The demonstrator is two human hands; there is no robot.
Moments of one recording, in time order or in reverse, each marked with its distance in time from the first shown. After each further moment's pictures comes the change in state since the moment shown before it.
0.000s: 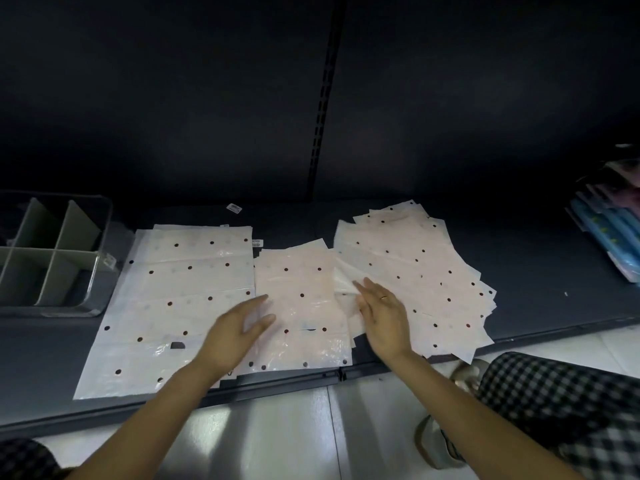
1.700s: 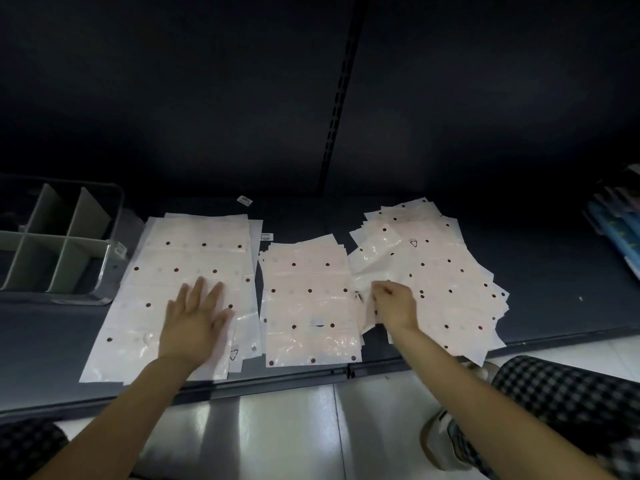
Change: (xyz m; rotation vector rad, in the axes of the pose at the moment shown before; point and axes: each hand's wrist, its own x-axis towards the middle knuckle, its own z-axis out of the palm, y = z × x) left_hand 0.003 -0.063 -0.031 0.609 0.103 -0.157; right_hand 0.030 -0.020 -0.002 0.489 0.041 0.570
